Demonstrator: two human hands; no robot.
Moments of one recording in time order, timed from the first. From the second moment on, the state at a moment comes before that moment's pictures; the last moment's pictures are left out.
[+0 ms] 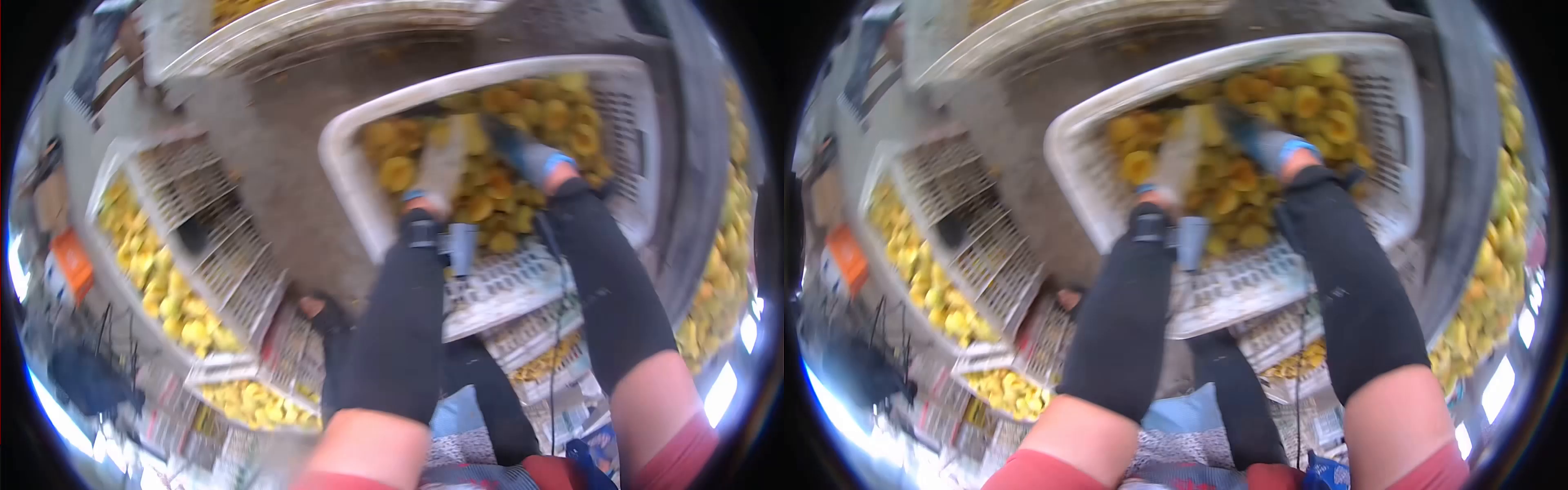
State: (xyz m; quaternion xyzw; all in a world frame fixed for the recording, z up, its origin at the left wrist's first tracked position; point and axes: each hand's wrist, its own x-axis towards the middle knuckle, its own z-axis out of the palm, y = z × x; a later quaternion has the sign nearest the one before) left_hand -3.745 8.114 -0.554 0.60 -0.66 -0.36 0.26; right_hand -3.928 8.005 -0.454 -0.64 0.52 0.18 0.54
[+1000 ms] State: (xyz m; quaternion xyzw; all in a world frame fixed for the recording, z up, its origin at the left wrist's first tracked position) left_hand -3.361 8.342 -0.260 0.64 -0.07 -0.39 0.66; right_hand -3.450 8.233 -0.290 -0.43 0.29 -0.17 0.84
